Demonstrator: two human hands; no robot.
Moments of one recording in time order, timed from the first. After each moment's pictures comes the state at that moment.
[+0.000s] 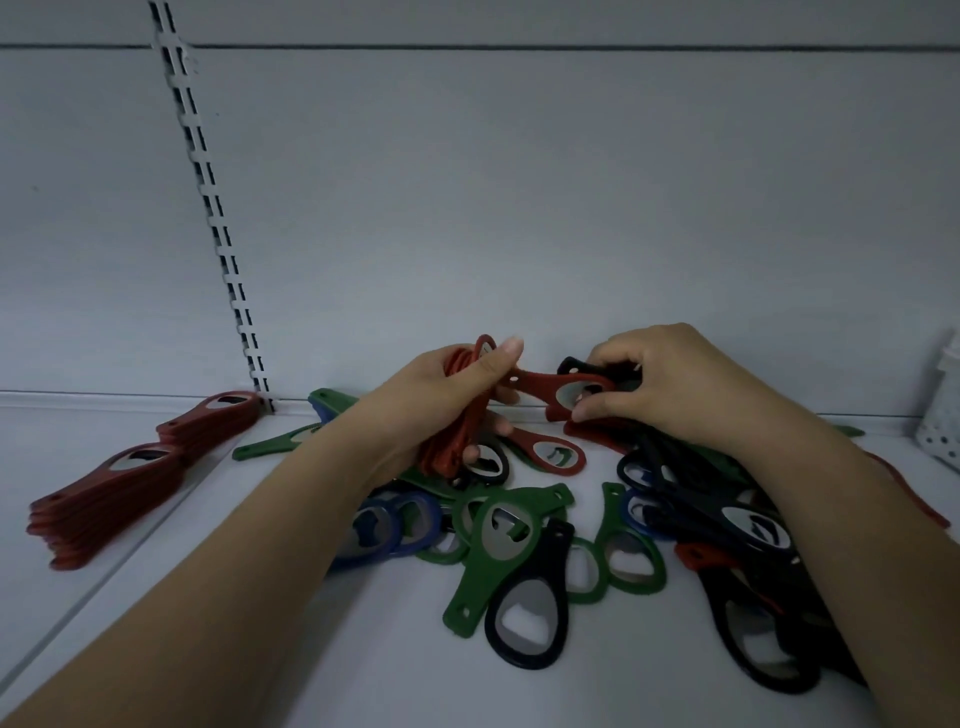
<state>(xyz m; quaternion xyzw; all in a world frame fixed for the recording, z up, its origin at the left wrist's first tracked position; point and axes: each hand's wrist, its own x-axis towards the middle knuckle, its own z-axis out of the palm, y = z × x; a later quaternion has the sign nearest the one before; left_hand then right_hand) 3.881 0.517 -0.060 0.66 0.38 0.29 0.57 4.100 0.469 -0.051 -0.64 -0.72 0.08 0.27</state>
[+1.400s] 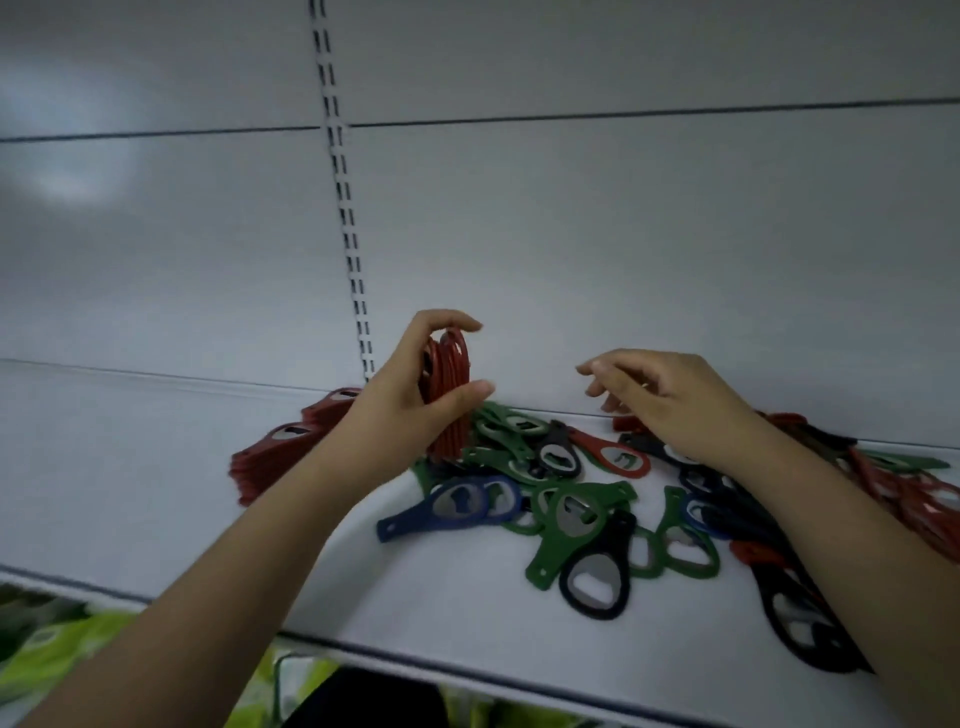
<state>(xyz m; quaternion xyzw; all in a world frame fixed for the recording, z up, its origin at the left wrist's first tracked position) 3.788 0.479 -0.058 0.75 0.37 0.45 0.31 4.058 0.469 -0.060 -0.54 -0.75 0.11 0.36</state>
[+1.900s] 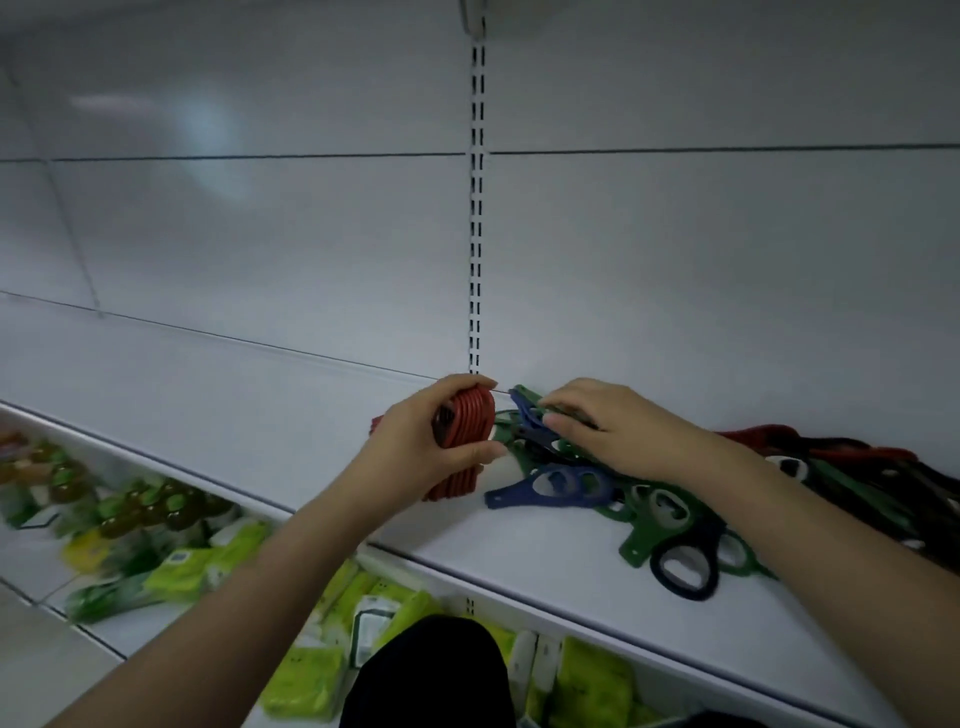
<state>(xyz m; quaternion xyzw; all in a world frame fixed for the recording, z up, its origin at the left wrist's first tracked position) 3.706 0.438 -0.087 0.74 0.47 0.42 0.21 3.950 0.488 -0.066 -0.46 -0.88 0.06 0.14</state>
